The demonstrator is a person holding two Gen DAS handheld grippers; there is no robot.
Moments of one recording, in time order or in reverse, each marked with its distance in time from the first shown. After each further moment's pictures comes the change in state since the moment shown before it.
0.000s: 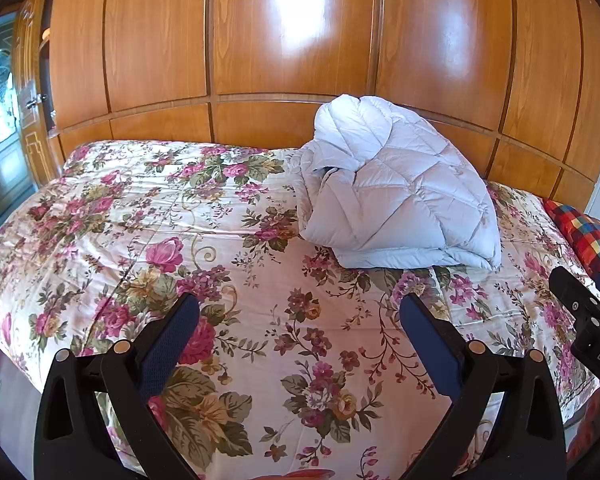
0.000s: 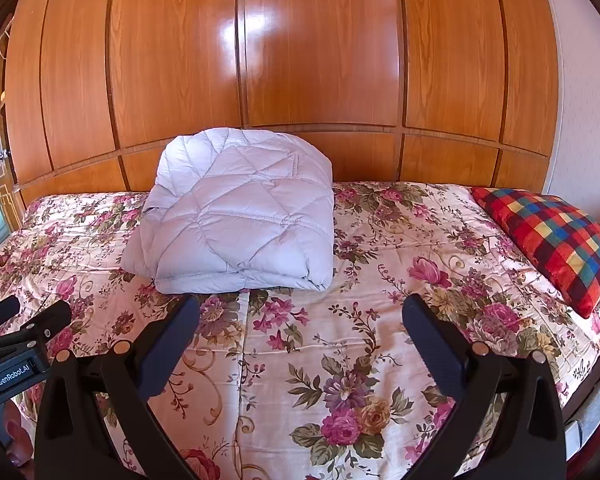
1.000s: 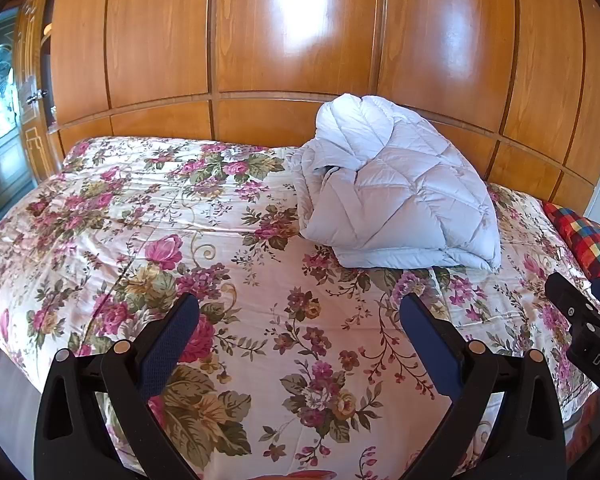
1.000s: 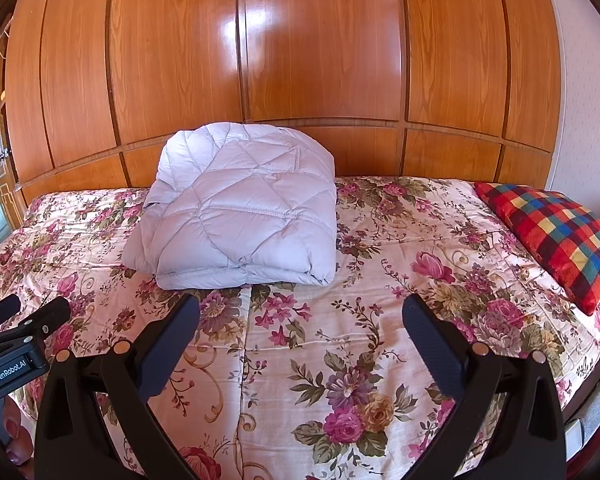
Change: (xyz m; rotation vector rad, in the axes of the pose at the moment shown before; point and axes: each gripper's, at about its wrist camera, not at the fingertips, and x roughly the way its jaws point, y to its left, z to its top) left arm 0.001 0.002 -0.001 -0.013 0.002 -0.005; right arm 0.002 0.000 -0.002 -0.001 0.014 0.009
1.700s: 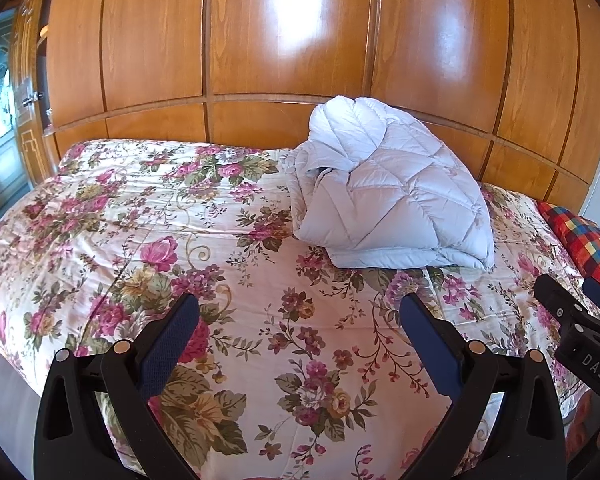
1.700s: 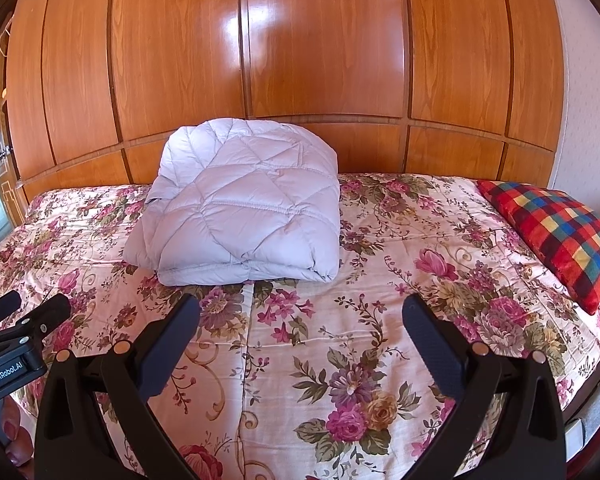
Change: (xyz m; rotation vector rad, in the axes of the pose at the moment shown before) left arm -0.003 -0.001 0.000 0.011 -0.005 -0.022; right arm 0.002 0.001 -0.001 -0.002 0.014 0.006
